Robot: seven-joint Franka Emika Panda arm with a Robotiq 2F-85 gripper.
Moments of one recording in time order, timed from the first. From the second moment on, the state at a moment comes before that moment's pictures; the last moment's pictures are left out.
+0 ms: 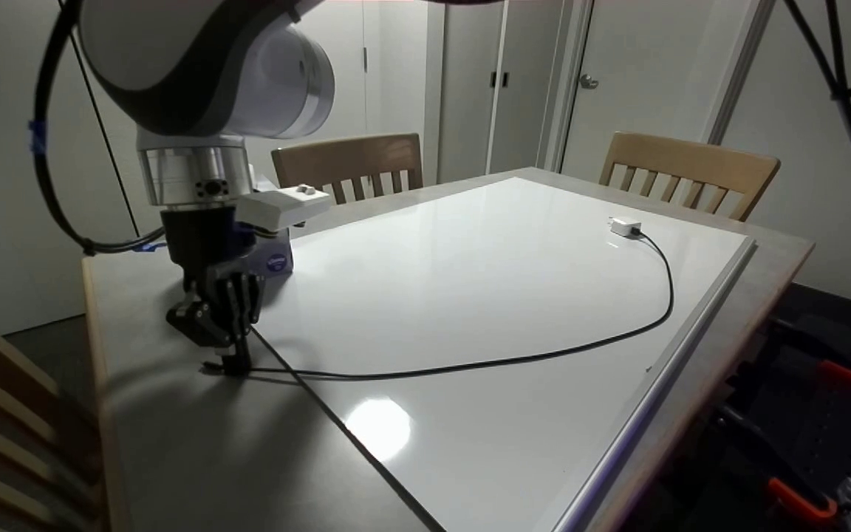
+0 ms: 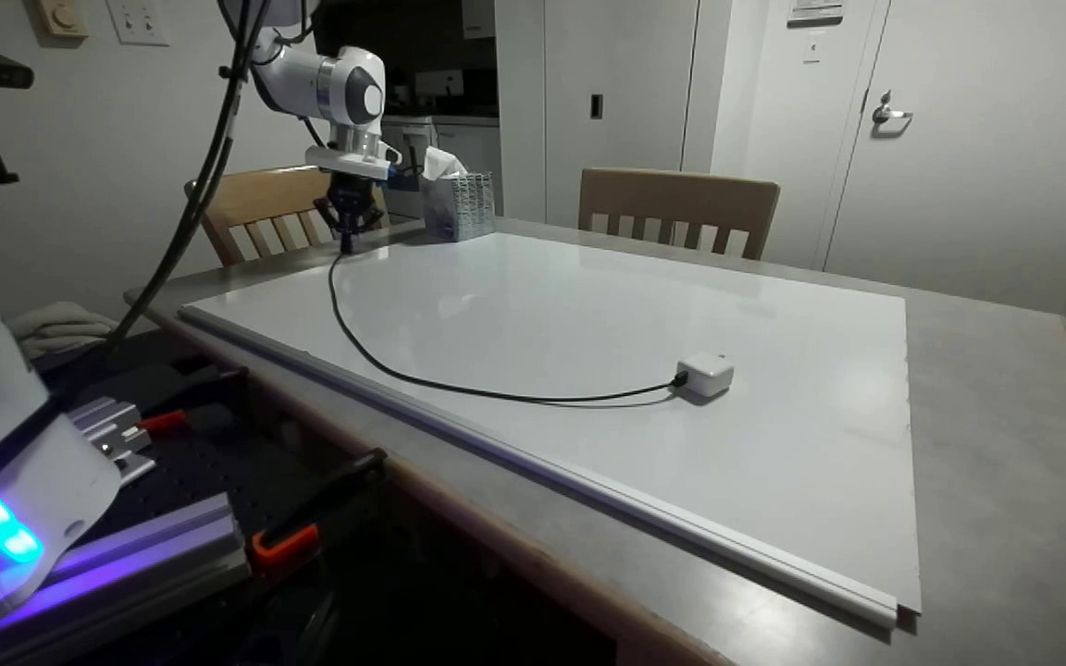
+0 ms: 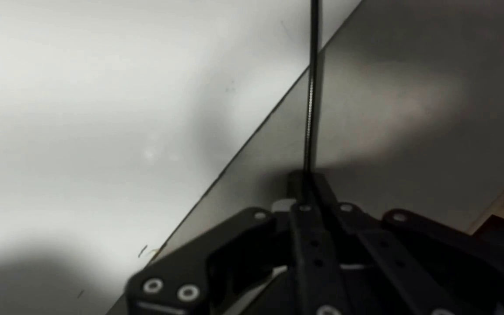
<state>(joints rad) 0.45 1.08 0.27 -1.13 -0.05 2.05 -0.18</state>
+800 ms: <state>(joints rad) 0.45 1.08 0.27 -1.07 -0.06 1.86 -0.06</state>
